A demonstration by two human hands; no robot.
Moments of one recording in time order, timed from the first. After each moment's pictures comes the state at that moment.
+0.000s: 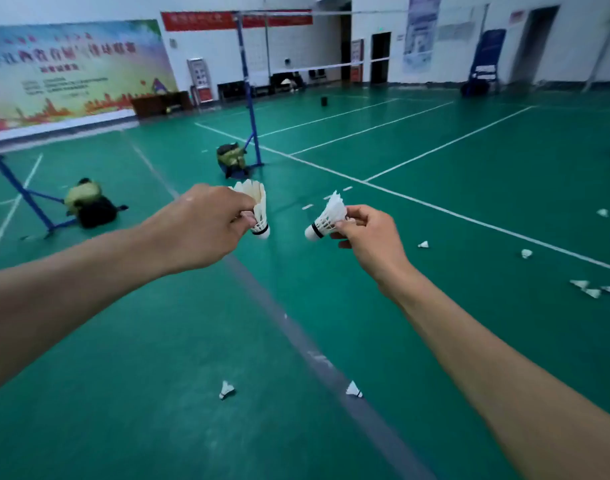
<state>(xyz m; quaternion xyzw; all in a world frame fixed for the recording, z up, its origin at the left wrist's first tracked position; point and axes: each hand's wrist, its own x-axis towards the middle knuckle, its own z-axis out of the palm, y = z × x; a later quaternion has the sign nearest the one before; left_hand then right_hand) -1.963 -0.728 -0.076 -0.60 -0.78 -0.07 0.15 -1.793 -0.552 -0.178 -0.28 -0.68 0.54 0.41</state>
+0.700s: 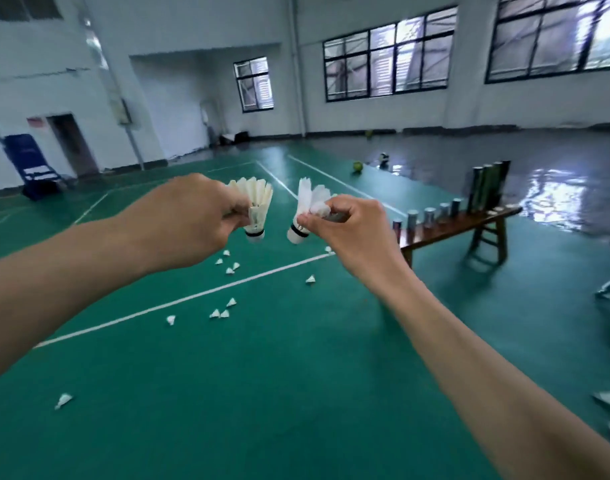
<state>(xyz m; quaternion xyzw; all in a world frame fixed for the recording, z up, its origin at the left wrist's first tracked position) -1.305 -0.302 -0.006 -0.95 -0.21 -0.17 0.13 -1.108 -0.411 -0.095 -0.58 -0.49 0.08 0.64</state>
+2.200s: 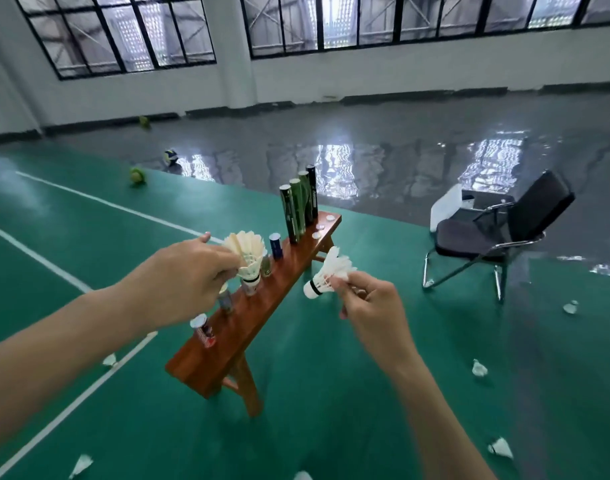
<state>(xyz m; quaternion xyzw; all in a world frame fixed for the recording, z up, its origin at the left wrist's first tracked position) -0.129 0.160 -0.143 -0.98 0.15 -0.12 0.00 -0.082 -0.119 -0.240 -0.73 -0.15 -0.06 0.66</state>
